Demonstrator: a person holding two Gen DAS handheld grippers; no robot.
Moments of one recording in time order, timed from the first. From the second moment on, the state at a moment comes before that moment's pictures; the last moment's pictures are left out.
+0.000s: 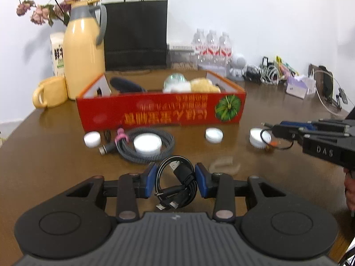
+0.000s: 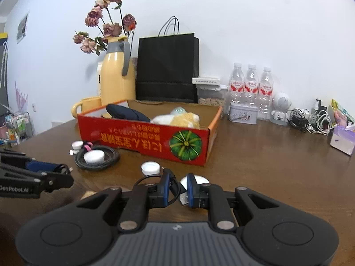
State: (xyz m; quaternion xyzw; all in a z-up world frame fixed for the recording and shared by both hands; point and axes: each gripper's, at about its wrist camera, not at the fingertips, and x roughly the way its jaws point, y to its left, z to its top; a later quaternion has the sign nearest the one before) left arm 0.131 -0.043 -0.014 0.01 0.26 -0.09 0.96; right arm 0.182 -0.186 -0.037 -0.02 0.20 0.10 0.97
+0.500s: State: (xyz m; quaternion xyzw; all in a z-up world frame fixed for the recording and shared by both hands) left arm 0.210 -0.032 0.057 0.01 0.17 -0.07 0.98; right arm 0.254 -0.127 0.027 -0.05 0.14 0.13 0.98
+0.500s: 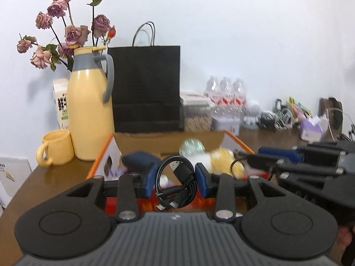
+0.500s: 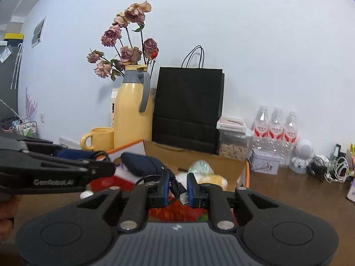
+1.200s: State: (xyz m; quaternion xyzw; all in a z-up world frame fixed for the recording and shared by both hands) left arm 0.346 -0.014 0.043 -0.01 0.19 -0.05 0.98; right arm 0.392 -0.103 0.003 -0.05 0.19 0.11 0.97
